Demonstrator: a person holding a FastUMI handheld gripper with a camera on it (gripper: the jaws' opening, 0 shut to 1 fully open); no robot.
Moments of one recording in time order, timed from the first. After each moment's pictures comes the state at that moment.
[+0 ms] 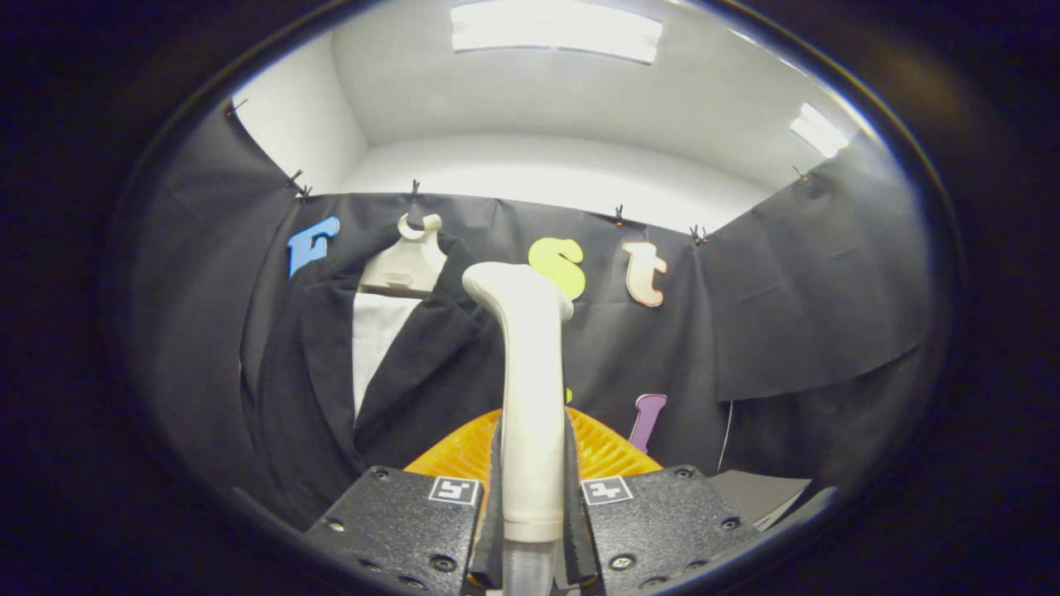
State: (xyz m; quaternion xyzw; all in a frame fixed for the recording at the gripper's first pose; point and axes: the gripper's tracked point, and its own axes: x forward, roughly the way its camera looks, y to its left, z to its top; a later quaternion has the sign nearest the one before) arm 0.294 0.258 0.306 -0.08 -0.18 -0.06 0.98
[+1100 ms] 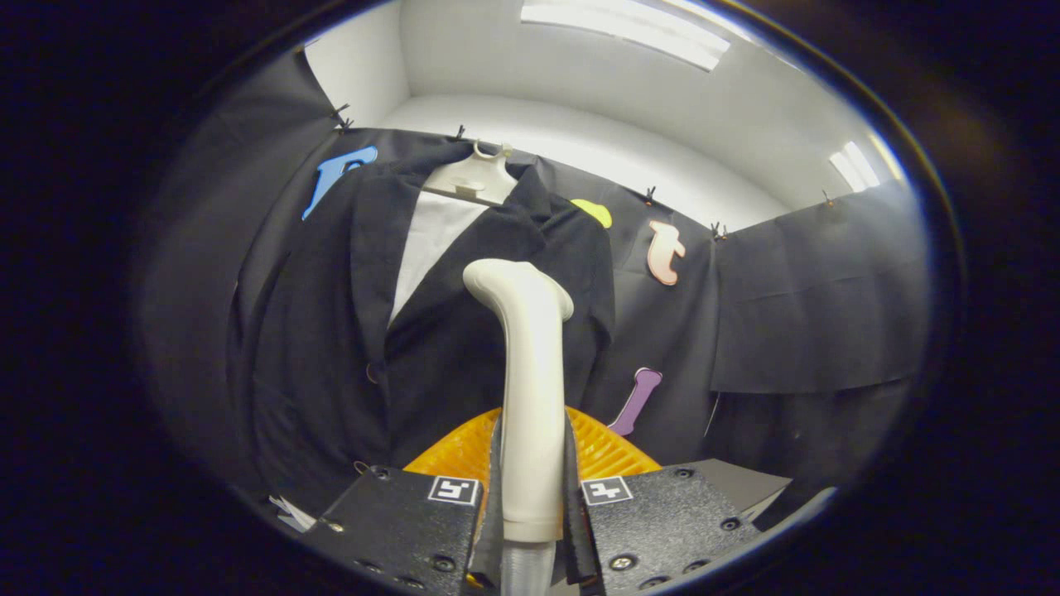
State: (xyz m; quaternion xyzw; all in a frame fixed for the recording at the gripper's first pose) arm 0.308 0.284 0.191 -0.15 -0.09 -0.10 0.98
